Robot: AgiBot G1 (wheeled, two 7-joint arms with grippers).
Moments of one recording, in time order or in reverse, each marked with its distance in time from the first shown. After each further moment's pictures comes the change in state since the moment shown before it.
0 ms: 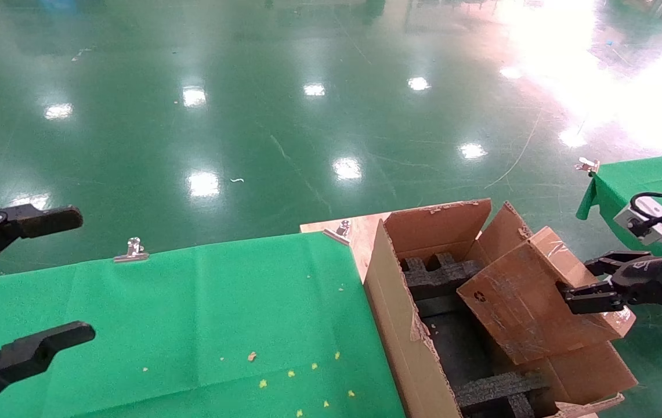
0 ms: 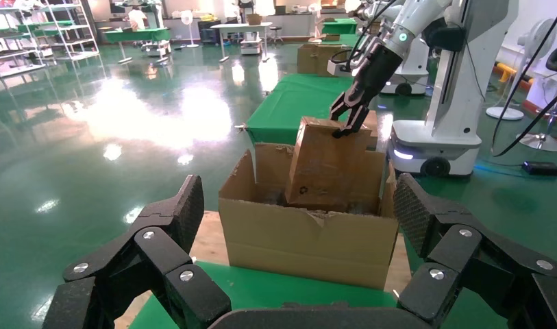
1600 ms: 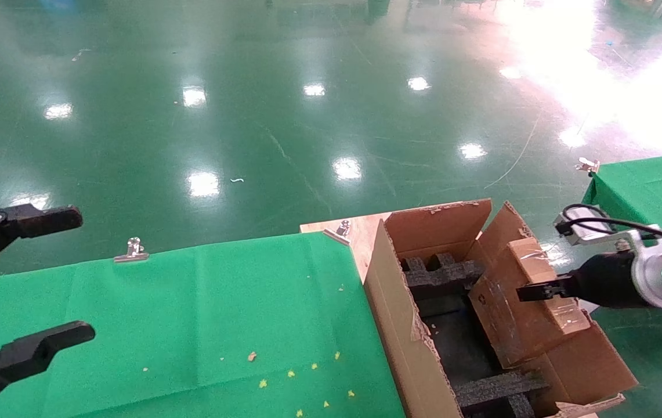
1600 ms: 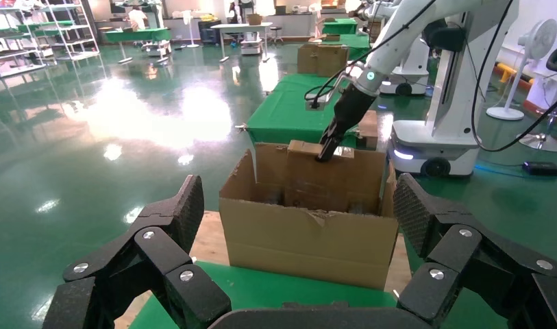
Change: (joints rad) left arm 0.000 0.000 0.000 0.000 0.000 0.000 0.000; right arm -0.082 -0.140 -0.200 0.344 -0.472 0.489 0.957
